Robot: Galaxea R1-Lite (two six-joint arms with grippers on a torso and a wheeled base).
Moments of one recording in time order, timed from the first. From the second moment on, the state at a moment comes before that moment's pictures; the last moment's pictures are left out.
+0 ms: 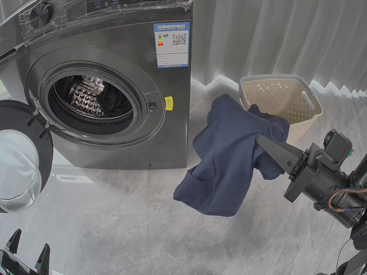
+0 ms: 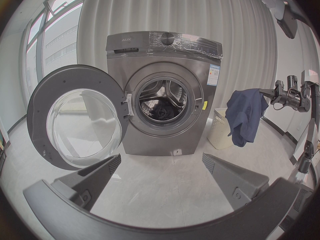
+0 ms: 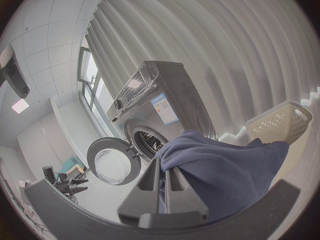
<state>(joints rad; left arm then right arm) -0.01 0.02 -0.02 0.01 -0.01 -0.04 0.81 1.45 -0.38 -1.30 -0.04 0.22</state>
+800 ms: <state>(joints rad) -0.01 0.02 -0.02 0.01 -0.01 -0.04 0.80 1.45 -0.38 -1.31 -0.04 0.22</state>
